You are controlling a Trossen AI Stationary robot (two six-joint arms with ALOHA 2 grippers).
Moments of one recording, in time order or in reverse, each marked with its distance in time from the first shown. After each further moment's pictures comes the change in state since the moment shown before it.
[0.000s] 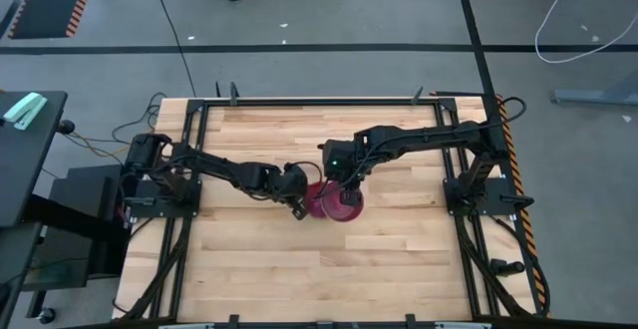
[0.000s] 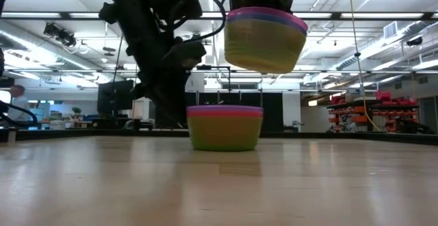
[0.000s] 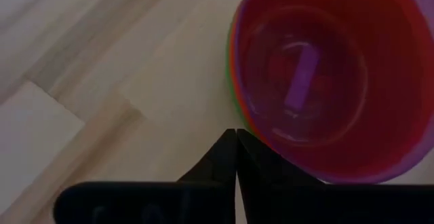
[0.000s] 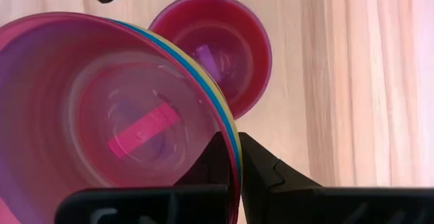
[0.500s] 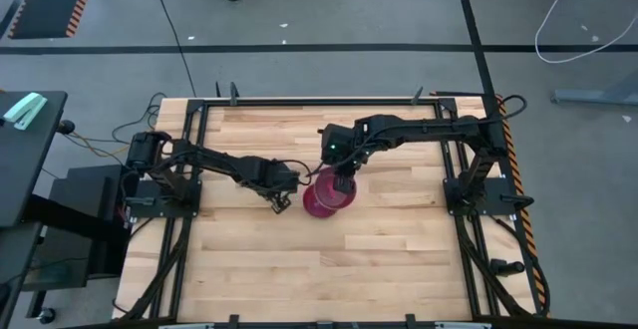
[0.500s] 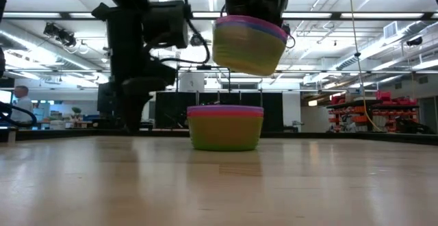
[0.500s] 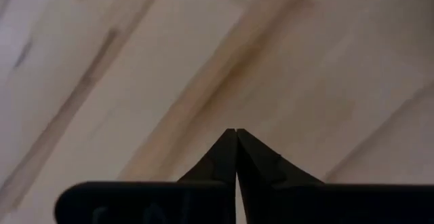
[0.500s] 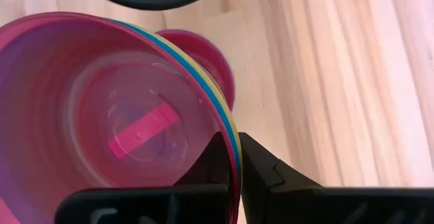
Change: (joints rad) left arm 0.059 0.000 0.001 -0.397 -0.044 0.081; right arm -0.085 0.000 0.000 0.057 -0.023 0.049
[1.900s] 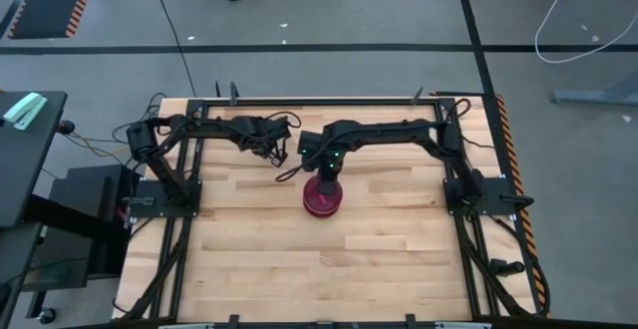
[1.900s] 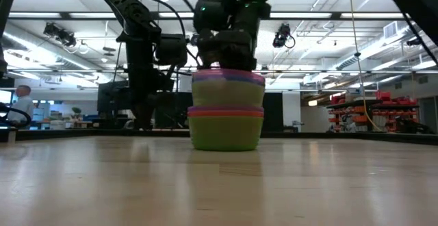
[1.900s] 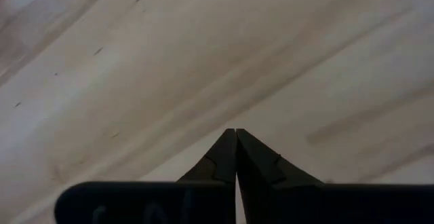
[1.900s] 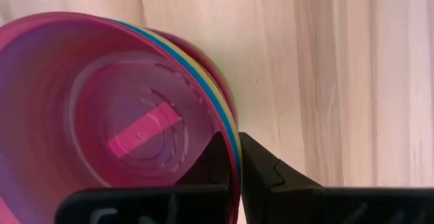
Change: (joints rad) left arm 0.434 -0.004 0.000 0.074 -0.092 0.165; right arm -0.057 0.335 0.206 -0.061 -0.109 -0.100
